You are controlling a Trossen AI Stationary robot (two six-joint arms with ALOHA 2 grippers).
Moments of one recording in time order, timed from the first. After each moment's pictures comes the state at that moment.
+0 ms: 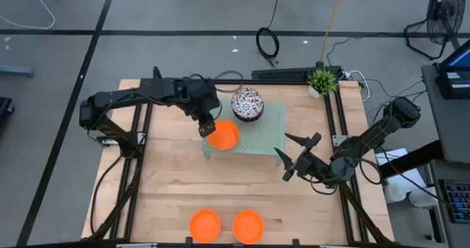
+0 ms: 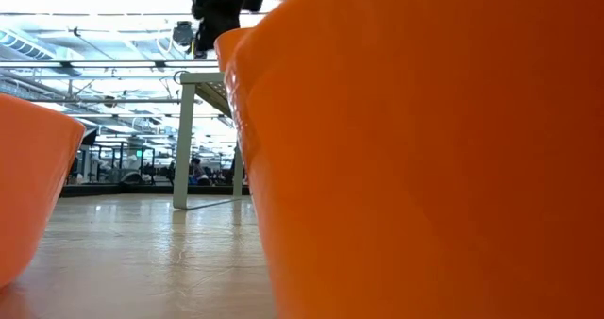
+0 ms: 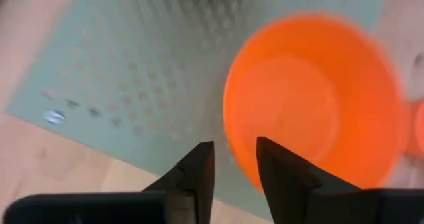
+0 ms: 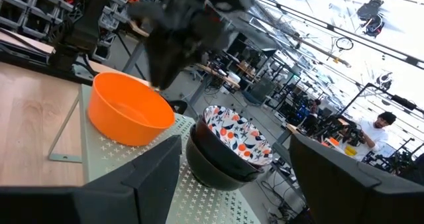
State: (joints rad) left arm 0.24 1.52 1.48 -1.04 0.14 -0.19; right arm 0.69 1.23 0.63 0.75 1.33 -0.71
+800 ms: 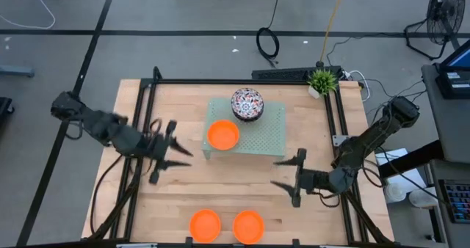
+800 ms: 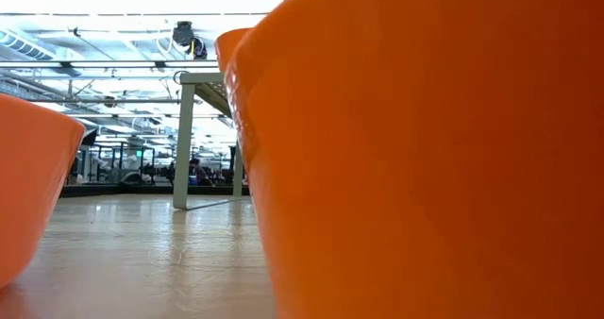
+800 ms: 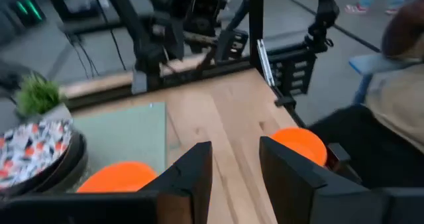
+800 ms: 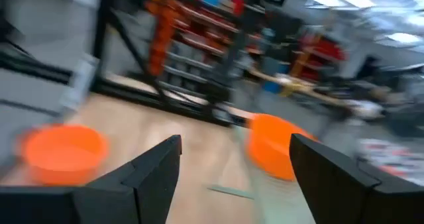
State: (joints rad) left arm -0.48 1.03 1.21 -0.54 -0.25 0.00; right arm 0.76 1.24 0.64 0.57 0.90 -0.27
